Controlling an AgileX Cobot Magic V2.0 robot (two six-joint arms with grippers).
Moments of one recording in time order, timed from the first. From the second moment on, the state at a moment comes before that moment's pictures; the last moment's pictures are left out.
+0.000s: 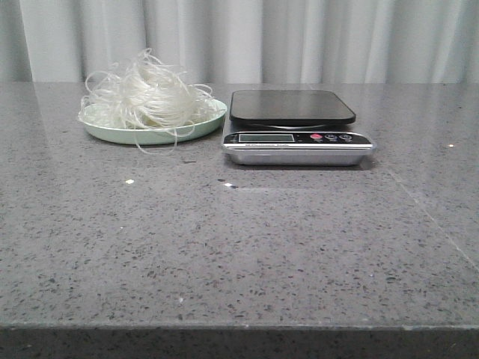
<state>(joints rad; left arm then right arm) -0.24 0.11 -0.33 -0.28 0.22 0.26 0.22 0.16 -0.34 0.26 0.30 -0.18</state>
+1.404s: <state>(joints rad) -0.04 0.00 0.00 -0.19 0.09 0.23 0.22 0.14 -0.34 0.25 0.31 -0.18</state>
